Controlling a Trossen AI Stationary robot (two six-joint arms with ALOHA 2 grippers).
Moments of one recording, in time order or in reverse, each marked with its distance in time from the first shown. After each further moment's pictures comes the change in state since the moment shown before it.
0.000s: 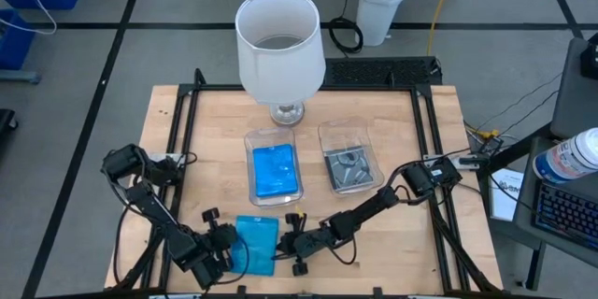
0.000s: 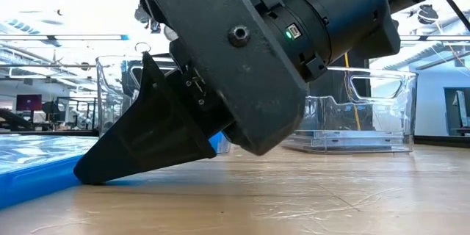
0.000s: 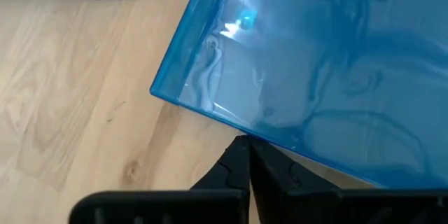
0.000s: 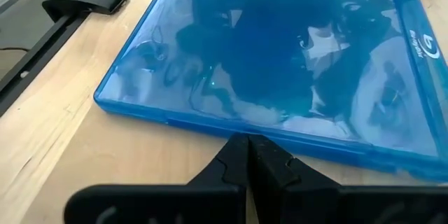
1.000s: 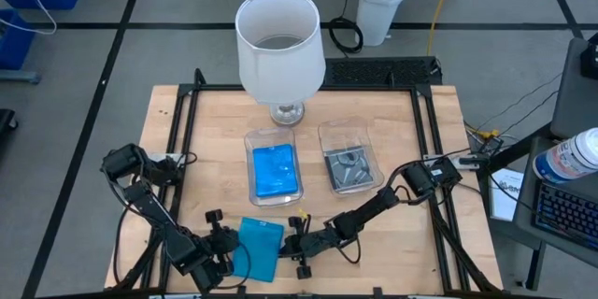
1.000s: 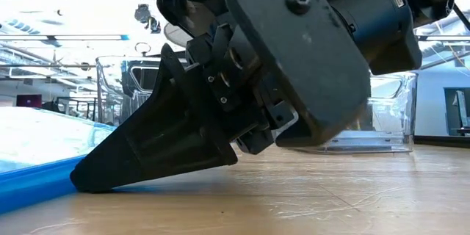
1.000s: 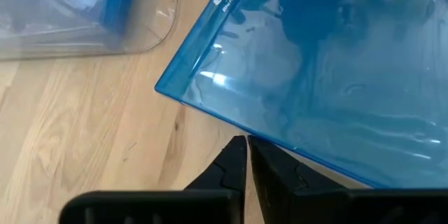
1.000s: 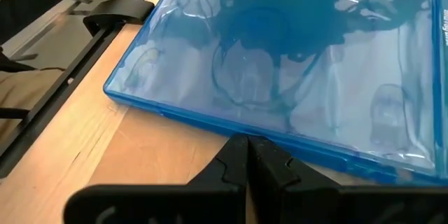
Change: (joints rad) left arm 0.000 -0.002 0.061 -0.020 -0.095 0.127; right arm -0.006 0.000 -0.071 0.121 -0.003 0.025
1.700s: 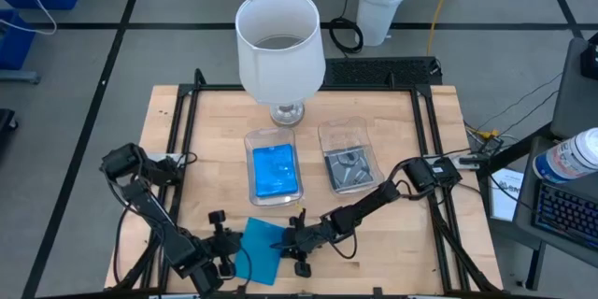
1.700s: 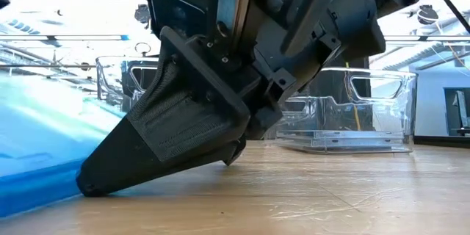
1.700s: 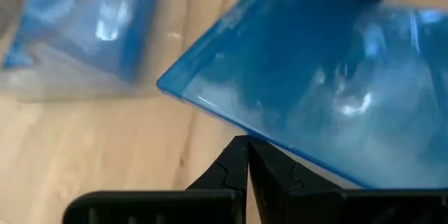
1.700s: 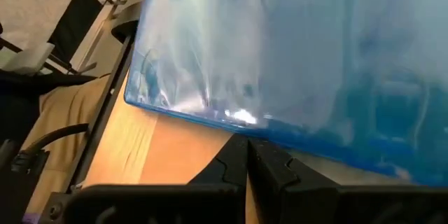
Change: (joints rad) left arm 0.002 -0.002 0.059 -0.024 -0.073 0.056; right arm -0.038 -0.008 0.021 -0.113 -0.232 0.294
